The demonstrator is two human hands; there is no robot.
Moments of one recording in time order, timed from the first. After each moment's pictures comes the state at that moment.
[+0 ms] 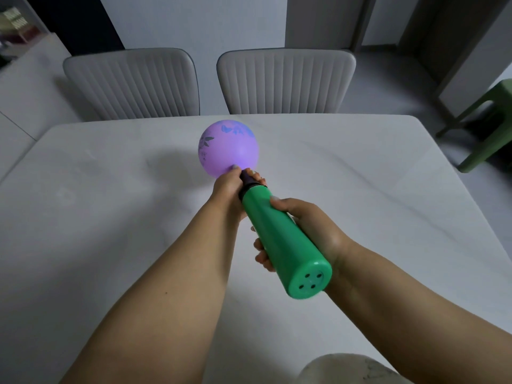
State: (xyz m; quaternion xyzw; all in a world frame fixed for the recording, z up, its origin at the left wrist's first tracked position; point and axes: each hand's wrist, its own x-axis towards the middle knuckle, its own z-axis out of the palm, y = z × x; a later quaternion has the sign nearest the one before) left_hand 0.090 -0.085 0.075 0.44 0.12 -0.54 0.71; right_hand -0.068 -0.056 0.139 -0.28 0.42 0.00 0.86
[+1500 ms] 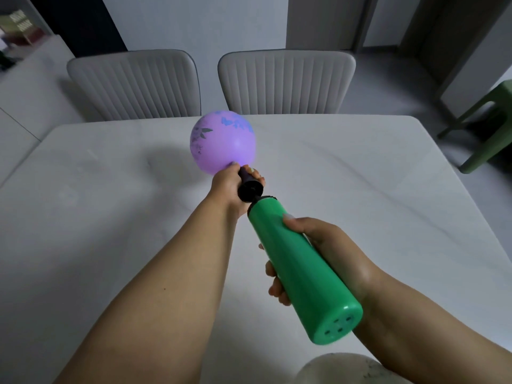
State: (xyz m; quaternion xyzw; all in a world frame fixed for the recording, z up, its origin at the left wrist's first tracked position) left_hand 0.090 -0.085 0.083 0.44 0.13 -0.53 0.71; right_hand -0.101 -0.036 0.148 -0.29 0.39 0.03 0.88
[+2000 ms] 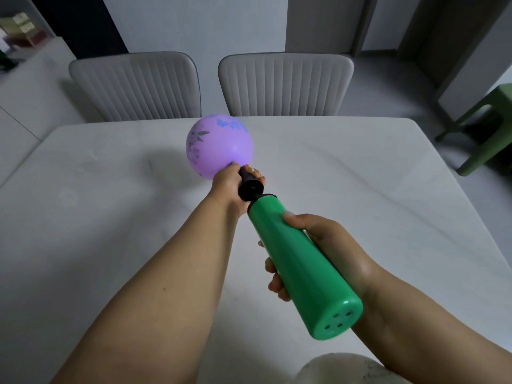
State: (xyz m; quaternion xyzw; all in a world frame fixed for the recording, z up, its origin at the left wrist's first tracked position) left_hand 0.085 -0.082 0.091 0.44 0.13 -0.53 0.71; right_hand -0.102 -0.034 0.153 -0.29 0.38 0.02 0.88
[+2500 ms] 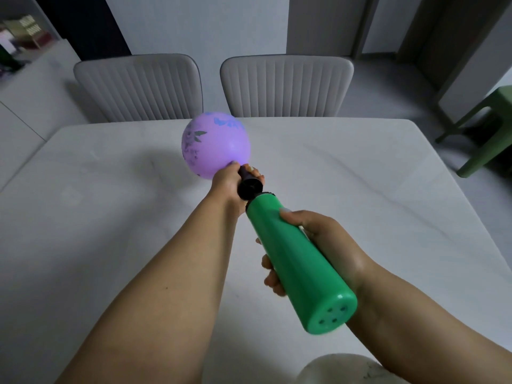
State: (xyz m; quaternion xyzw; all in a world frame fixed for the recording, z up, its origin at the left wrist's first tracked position) left_hand 0.084 -0.074 0.096 0.44 0.12 -0.54 0.71; right_hand -0.101 -0.026 0.159 -0.29 0.38 0.01 0.88
